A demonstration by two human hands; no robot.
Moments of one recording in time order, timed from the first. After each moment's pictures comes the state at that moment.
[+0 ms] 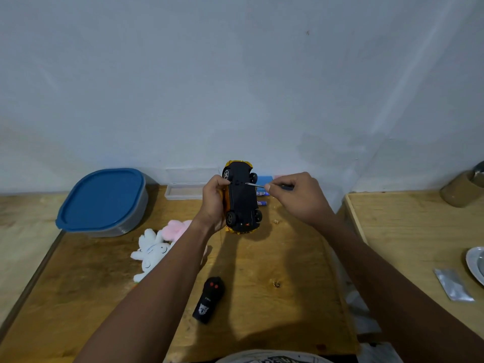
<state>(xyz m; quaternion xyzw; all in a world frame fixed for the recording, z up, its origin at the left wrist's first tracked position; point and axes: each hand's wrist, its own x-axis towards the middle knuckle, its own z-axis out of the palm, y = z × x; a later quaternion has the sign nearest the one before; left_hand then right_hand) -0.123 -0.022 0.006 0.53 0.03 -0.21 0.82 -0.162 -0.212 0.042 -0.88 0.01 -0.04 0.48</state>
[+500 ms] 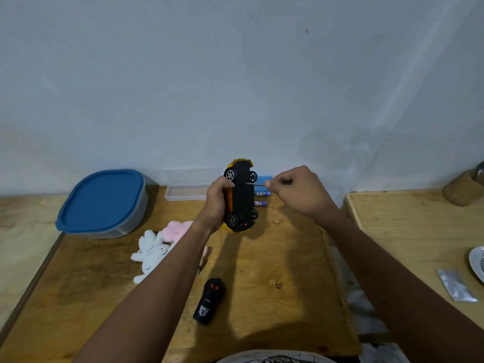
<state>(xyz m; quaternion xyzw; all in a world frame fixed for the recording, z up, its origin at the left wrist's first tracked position) -0.124 -0.027 0.009 0.63 0.00 -0.13 0.77 -0.151 -0.214 0.052 -0.90 0.01 -0.01 0.44</state>
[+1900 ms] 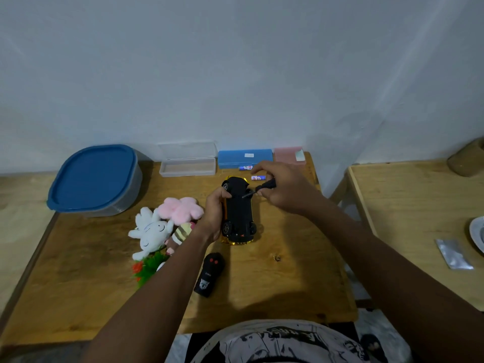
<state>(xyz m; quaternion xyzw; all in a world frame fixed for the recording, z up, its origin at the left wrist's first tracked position) -0.156 -0.011 -0.068 0.60 0.14 -0.27 0.74 -0.161 -0.203 0.000 -0.93 -0.14 -0.01 0.35</state>
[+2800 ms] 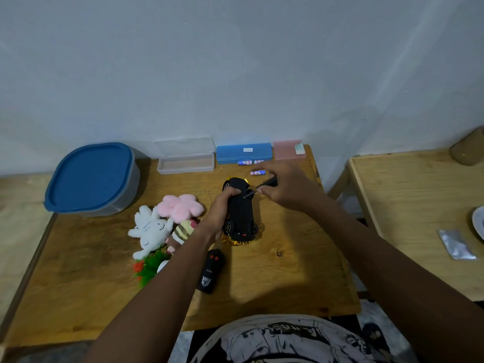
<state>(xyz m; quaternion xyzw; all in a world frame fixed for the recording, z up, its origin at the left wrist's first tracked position) -0.155 -0.014 -0.081 0.62 0.13 -0.32 0.71 -0.152 -0.209 -0.029 -0.92 -0.14 -0.01 0.36</state>
